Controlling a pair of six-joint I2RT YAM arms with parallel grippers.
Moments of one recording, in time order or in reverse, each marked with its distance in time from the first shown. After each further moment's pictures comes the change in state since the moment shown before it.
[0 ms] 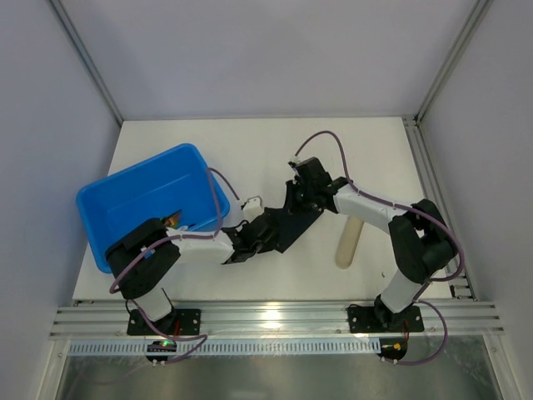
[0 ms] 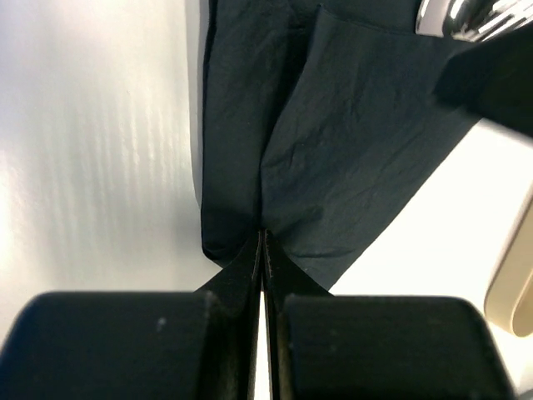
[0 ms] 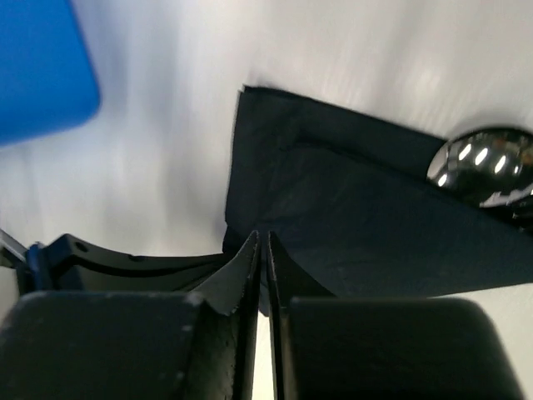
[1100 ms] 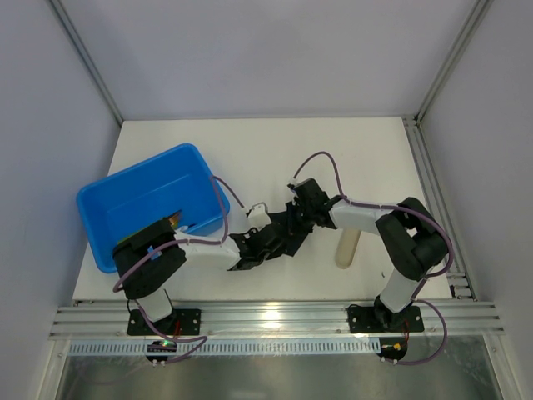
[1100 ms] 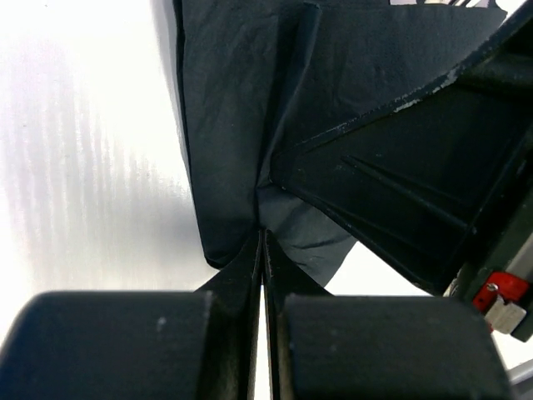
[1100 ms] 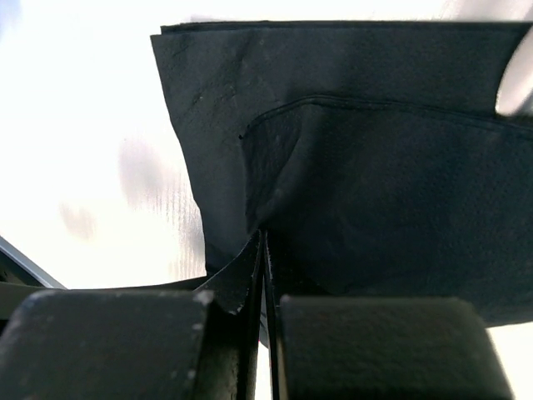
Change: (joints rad) left arm -0.102 0.035 0.018 0.018 -0.069 -0.181; right arm 0.037 0.032 -0.232 0.151 -0.045 0.056
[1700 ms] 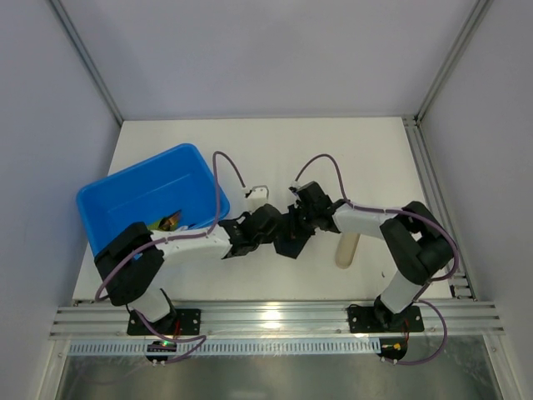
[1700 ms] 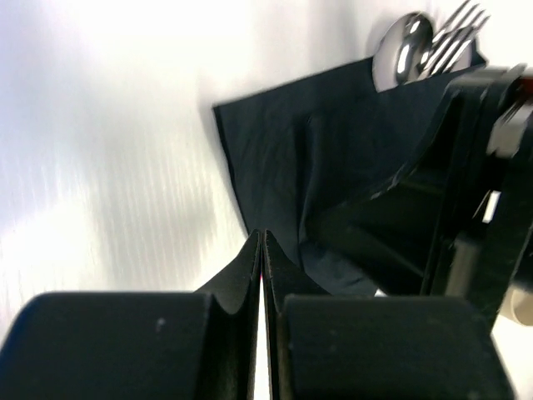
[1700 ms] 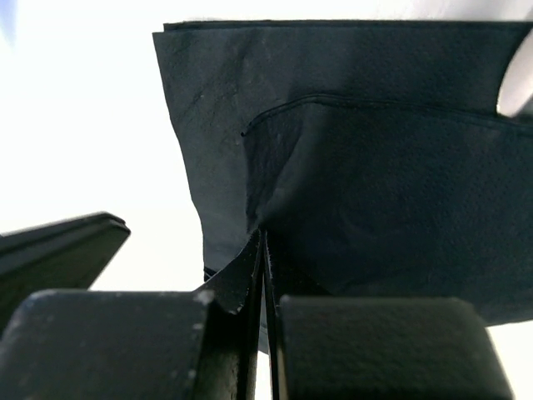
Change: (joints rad) left arm 0.069 -0.112 0.081 -0.182 -0.043 0.329; right arm 0.003 -0.034 -0.048 0.023 0.003 -0.019
